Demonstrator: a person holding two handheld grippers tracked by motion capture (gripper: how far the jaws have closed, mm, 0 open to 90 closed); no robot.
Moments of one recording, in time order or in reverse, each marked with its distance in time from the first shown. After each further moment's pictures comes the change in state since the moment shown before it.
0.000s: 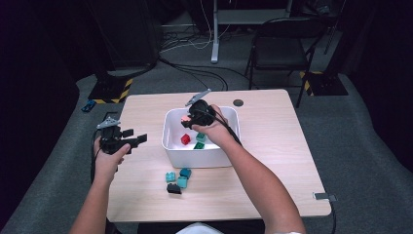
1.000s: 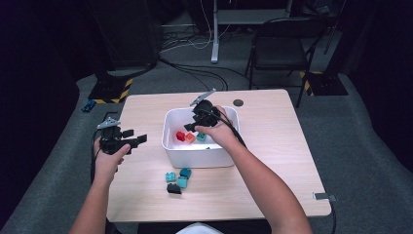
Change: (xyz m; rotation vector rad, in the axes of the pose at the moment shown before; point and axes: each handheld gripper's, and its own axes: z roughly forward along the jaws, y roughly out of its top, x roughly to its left) left arm 0.000 -0.001 0.001 0.008 0.000 0.001; right arm 0.003 -0.008 -0.021 0.026 -0.027 0.069
